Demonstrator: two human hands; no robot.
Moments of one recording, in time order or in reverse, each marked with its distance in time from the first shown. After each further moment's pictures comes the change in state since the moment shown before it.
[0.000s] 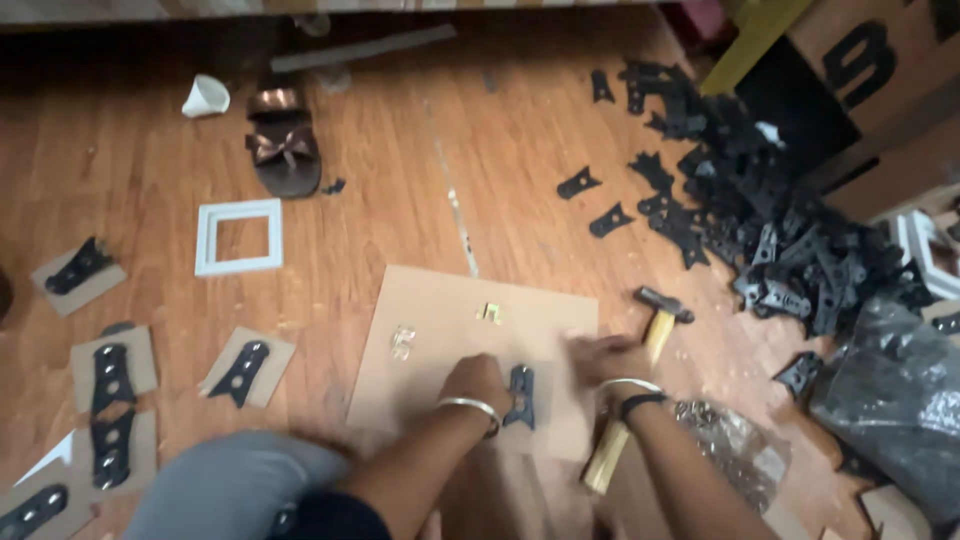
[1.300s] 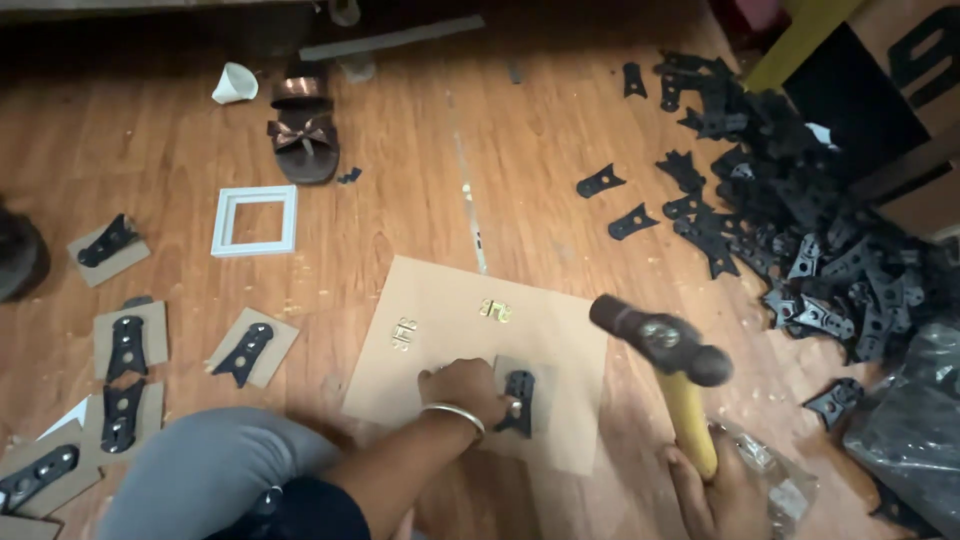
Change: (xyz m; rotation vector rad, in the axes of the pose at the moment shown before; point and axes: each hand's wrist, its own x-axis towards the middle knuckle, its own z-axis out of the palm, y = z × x) left_hand -0.008 0.022 -0.015 0.262 -0.035 -0.185; right_hand -0.116 0.010 -0.086 -0.340 0.428 -0.661
